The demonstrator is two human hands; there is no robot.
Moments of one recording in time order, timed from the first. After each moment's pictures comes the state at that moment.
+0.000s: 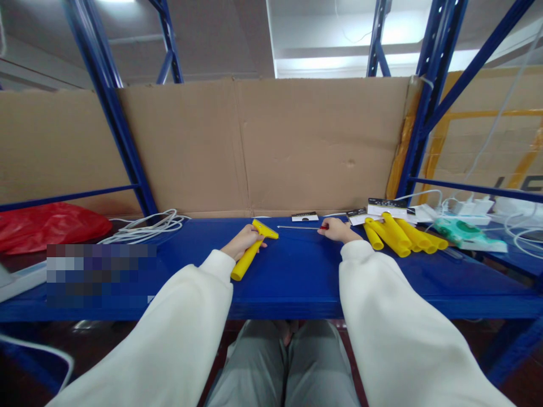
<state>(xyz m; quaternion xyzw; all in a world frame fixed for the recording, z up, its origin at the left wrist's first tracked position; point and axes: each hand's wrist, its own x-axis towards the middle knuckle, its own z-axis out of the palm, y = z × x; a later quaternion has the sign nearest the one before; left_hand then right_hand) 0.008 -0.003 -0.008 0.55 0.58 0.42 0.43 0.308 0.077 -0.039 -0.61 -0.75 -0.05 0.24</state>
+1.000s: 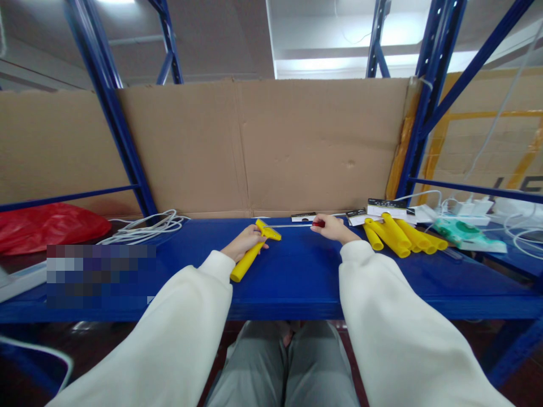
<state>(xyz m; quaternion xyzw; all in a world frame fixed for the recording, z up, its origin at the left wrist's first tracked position) 0.010 -0.008 -0.007 0.56 0.55 0.42 0.46 0.285 0.051 -0.020 -0.53 -0.79 0.00 0.30</state>
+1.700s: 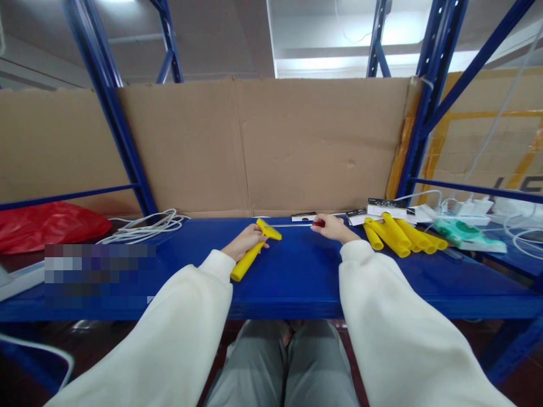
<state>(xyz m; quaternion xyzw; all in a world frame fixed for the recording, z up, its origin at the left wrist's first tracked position) 0.011 -0.009 -0.007 0.56 0.56 0.42 0.45 0.289 0.055 -0.023 -0.54 -0.79 -0.01 0.30</state>
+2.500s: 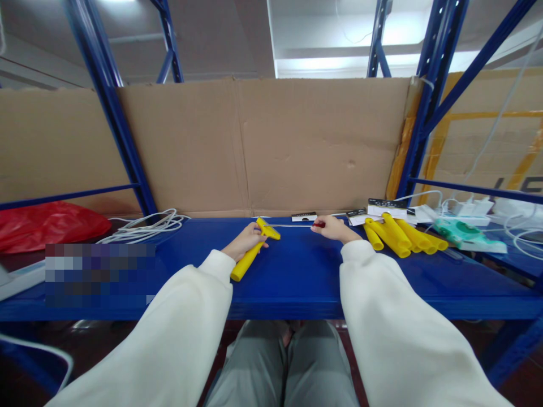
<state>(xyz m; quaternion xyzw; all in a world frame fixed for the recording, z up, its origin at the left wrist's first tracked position) 0.010 -0.007 -0.009 0.58 0.55 0.42 0.43 0.292 0.059 -0.022 -0.53 -0.80 0.02 0.27</state>
